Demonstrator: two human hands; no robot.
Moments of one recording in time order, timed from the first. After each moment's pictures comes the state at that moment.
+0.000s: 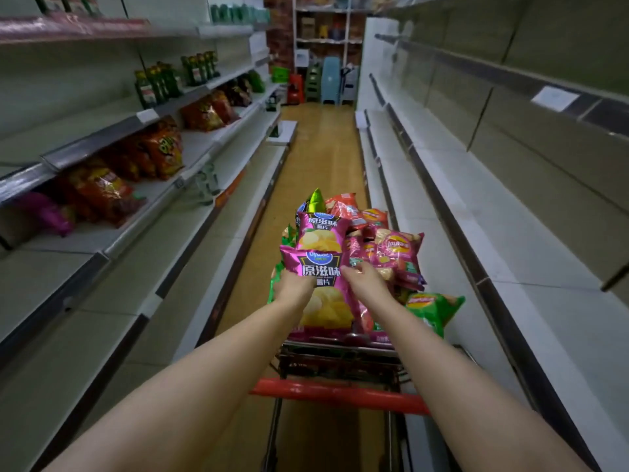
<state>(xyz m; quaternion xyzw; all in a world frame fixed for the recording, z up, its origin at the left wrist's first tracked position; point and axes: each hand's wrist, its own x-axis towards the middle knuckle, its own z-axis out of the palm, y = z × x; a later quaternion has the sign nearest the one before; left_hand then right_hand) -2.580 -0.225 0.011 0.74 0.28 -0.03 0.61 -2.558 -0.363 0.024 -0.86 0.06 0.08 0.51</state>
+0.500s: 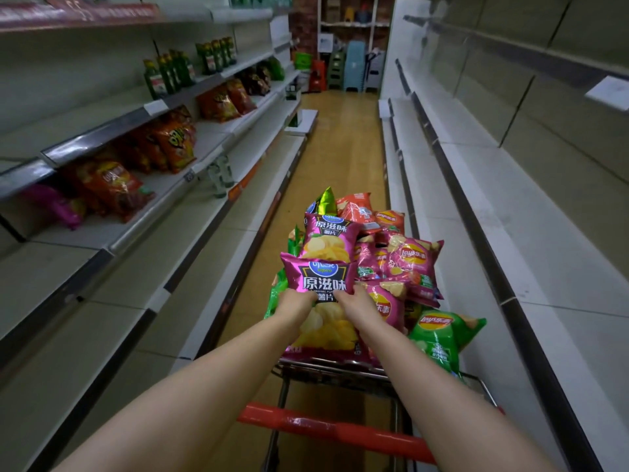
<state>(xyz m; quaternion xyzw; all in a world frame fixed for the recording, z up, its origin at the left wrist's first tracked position) -2.567 -0.235 0.013 0.71 0.31 -0.06 0.63 -2.523 -0.348 -0.021 -0.82 0.06 0.18 0.54</state>
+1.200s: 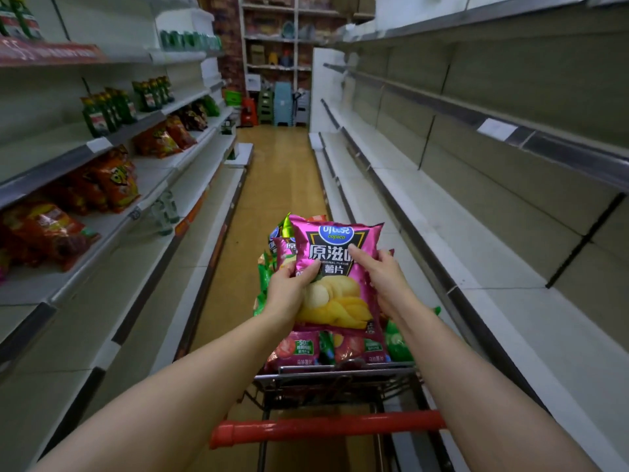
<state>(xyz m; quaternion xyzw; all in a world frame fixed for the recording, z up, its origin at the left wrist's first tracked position) -2.591 -0.218 0.080 0.64 0.08 -0.03 0.77 -2.565 -0.375 0.087 -0.65 0.07 -0.01 0.76</state>
